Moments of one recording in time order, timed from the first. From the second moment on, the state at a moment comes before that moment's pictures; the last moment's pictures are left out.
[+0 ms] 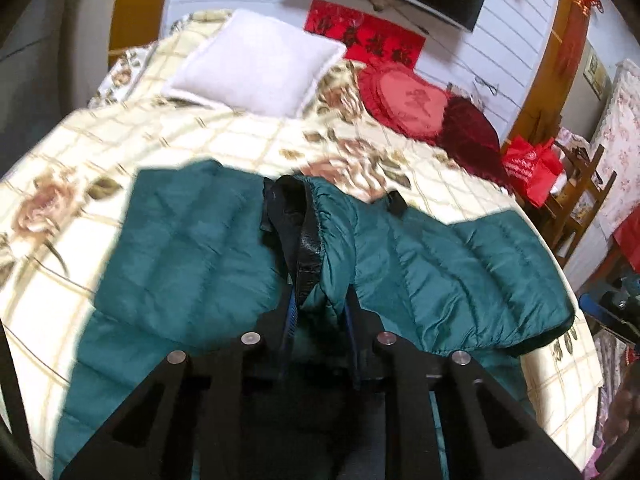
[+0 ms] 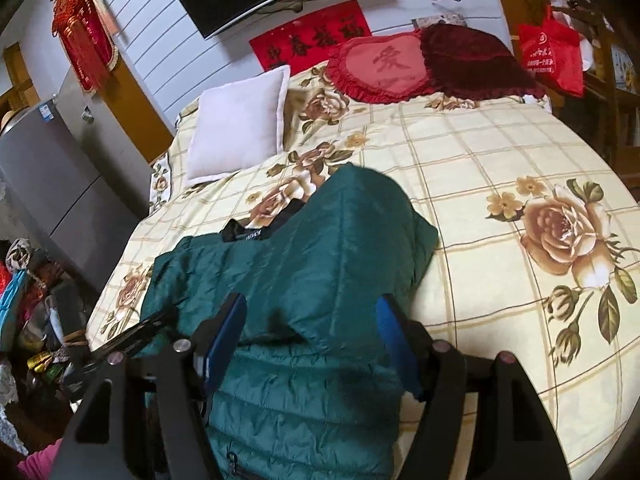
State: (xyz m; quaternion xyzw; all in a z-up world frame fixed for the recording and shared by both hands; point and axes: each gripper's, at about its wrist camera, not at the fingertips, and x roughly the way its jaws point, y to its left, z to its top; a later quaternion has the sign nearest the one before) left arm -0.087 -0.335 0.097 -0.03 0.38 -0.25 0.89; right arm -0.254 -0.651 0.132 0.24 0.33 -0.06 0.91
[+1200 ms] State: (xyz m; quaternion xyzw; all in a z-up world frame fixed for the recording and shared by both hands) left arm -0.038 -0.294 0.096 -0.01 0.37 -0.20 0.91; right arm -0.179 -0.644 0.117 0.14 0.38 -0.11 0.91
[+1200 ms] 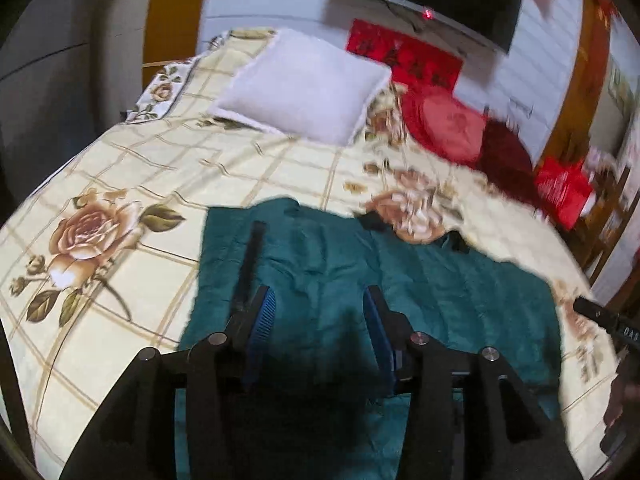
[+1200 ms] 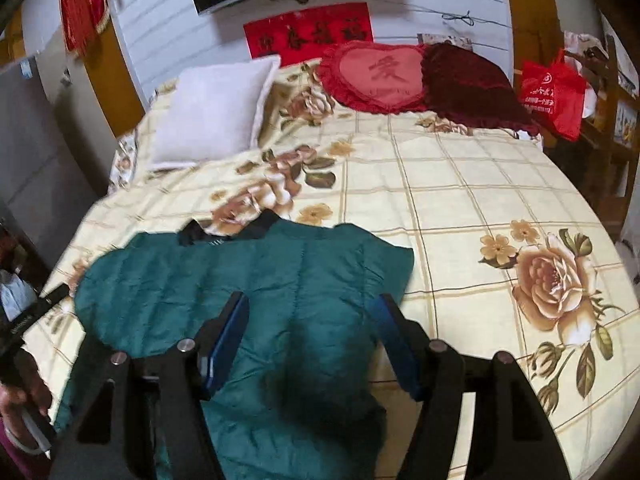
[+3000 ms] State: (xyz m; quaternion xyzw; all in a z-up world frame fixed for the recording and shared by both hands) left arm -0.003 -0.333 0.037 0.07 0.40 -0.18 0.90; right arm -0.156 -0.565 0.071 0.03 0.42 -0.11 0.90
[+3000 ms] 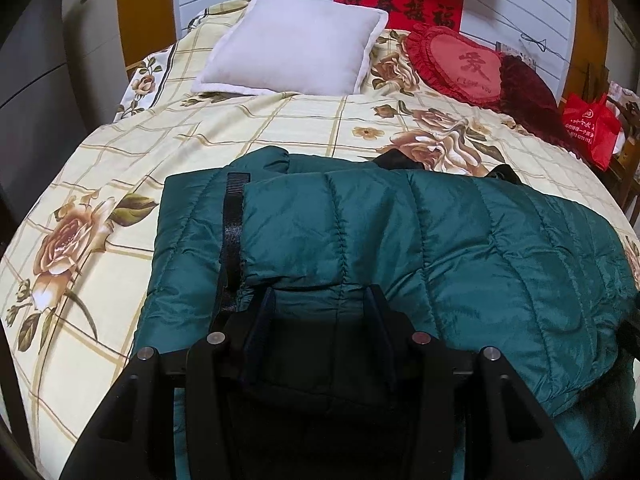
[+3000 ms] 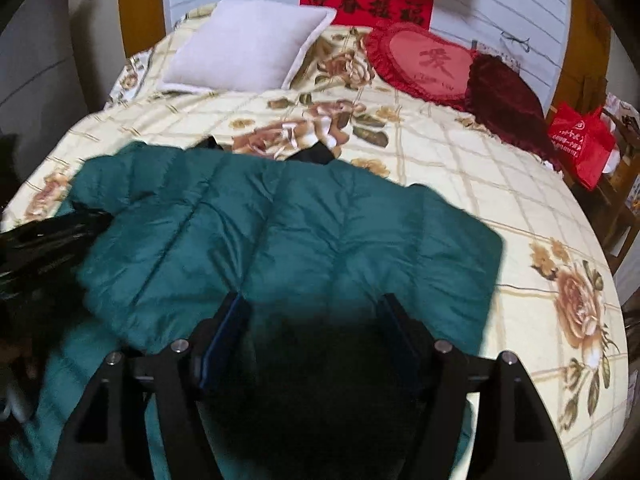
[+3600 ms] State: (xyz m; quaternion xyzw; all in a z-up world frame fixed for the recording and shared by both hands) left arm -0.055 -0.285 0.072 0.06 0.40 -0.18 0.90; right arm -0.214 -0.587 0.080 0.08 0.41 -0.13 0.90
